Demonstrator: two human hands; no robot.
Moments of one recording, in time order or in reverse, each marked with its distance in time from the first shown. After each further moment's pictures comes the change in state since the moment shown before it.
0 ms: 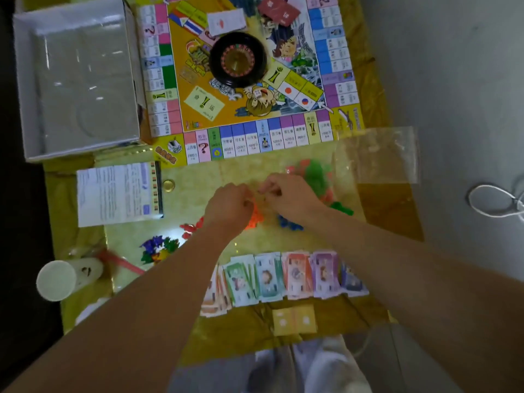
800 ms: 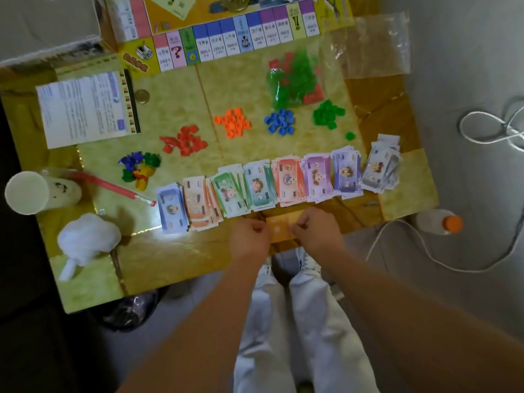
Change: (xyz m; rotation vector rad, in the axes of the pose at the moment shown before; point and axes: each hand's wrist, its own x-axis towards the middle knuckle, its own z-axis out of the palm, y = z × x) left_hand -0.172 -0.018 0.168 -0.495 -0.121 -0.412; right_hand -0.171 0.137 0.149 -0.096 0.141 0.447
